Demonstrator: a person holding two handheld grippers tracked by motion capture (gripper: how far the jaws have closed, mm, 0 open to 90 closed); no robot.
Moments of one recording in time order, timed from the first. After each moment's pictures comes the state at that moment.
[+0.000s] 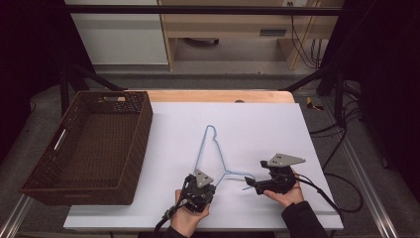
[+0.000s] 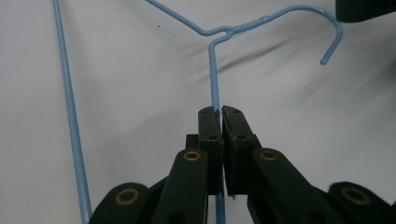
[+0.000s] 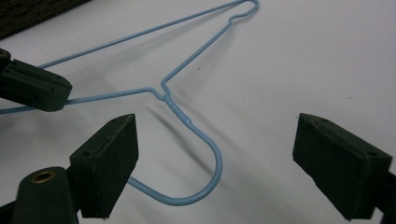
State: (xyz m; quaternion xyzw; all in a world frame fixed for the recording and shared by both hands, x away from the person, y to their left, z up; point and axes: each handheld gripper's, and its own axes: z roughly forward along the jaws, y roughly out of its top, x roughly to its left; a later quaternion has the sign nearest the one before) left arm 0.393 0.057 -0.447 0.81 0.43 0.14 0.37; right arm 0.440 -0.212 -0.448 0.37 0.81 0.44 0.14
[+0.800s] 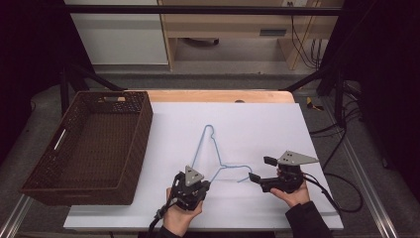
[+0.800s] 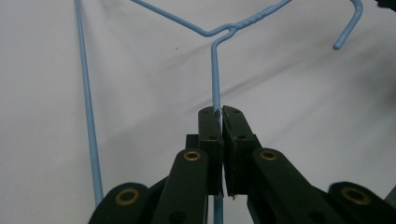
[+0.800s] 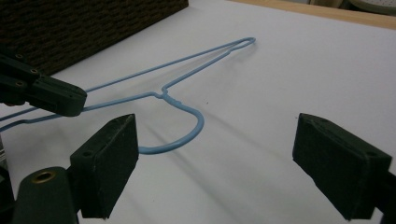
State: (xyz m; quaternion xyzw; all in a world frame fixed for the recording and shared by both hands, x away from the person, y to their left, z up) left arm 0.392 0.078 -0.431 0.80 0.43 0.14 0.40; right arm 0.433 -0.227 -0.426 0.36 0.77 0.51 0.14
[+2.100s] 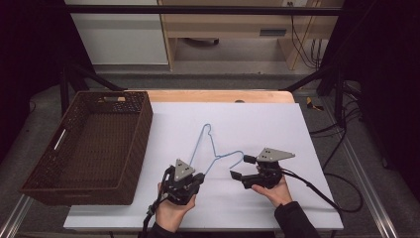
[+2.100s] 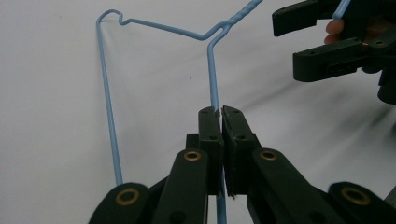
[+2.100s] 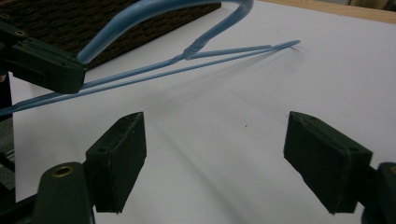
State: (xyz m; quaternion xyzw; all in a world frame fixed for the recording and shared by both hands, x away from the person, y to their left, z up) left arm 0.394 0.094 -0.407 0.78 0.43 0.16 0.43; right arm 0.455 -0.178 -0.441 0.32 0.78 0.52 0.11
